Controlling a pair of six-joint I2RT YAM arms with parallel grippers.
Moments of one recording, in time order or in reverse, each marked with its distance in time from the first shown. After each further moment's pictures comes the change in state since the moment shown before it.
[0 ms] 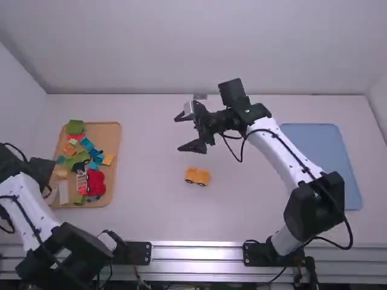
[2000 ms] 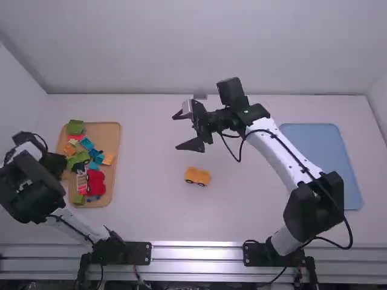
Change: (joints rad) left arm -0.100 0.707 0.179 0.261 0.006 -0.090; right arm 0.011 0.000 0.000 0.050 0.011 0.032
